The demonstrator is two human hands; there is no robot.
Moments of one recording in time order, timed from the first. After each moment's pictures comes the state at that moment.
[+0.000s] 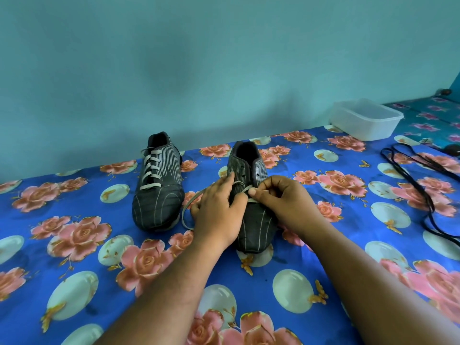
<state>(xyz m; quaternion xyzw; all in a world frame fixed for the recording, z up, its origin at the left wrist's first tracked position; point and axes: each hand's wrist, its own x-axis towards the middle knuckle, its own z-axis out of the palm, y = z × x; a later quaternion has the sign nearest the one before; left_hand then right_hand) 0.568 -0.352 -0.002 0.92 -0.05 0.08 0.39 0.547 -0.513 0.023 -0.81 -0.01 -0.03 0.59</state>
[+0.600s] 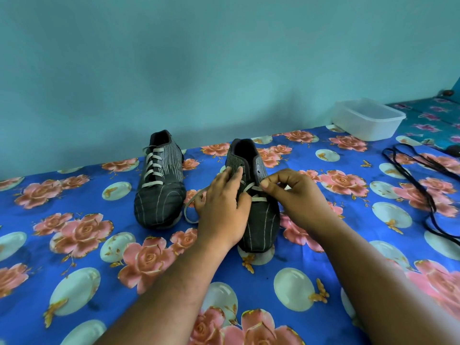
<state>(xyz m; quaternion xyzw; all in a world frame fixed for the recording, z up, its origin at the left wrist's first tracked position) 0.565 -0.356 -0.002 0.93 -0.08 0.11 0.34 0.552 -0.526 0.019 -0.81 -0.07 -0.11 0.57</state>
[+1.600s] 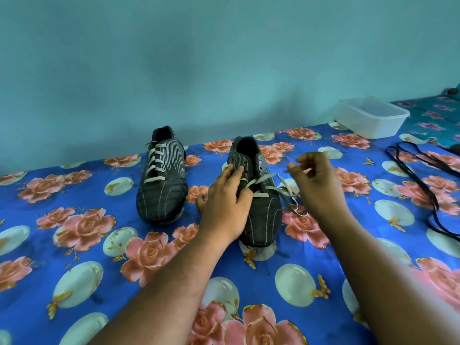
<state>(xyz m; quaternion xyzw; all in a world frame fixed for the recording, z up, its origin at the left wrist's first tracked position) 0.564 -0.356 0.001 0.91 -0.06 0.06 0.40 0.566 -0.543 0.015 -0.80 0.06 -0.23 0.55</state>
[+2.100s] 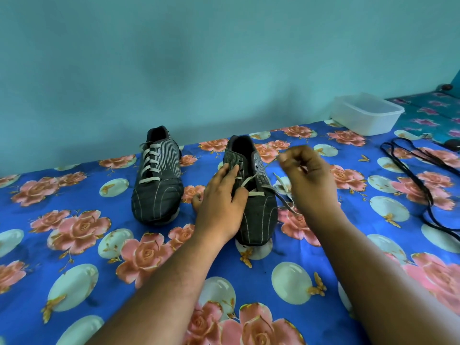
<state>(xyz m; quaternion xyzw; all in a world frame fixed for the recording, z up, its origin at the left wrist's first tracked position) 0.564 -0.355 0.000 0.91 -0.06 0.08 0.40 0.556 -0.528 0.023 -0.74 -0.03 -0.29 0.60</state>
